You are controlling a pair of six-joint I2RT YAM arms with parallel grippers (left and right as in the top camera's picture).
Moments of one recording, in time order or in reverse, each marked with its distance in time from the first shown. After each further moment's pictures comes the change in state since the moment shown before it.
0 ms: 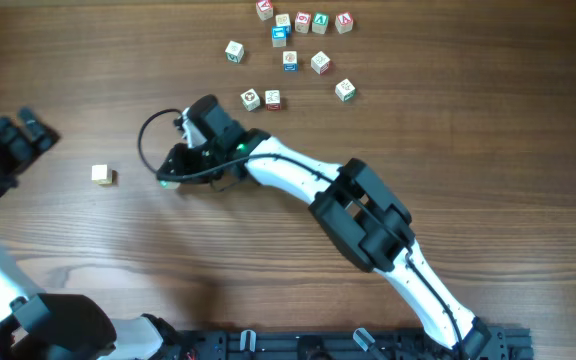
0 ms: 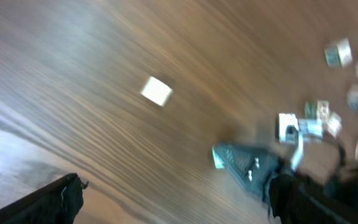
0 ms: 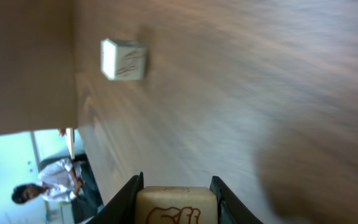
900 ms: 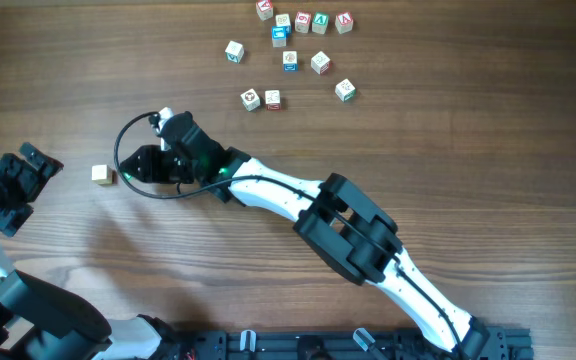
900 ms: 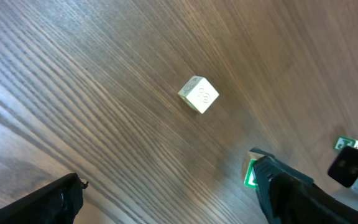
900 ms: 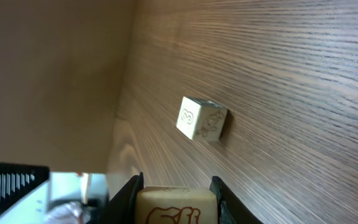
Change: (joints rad) left arm 0.125 0.014 -0.327 0.253 0.048 -0.055; right arm 0.090 0.023 -0.008 0.356 0.219 0.211
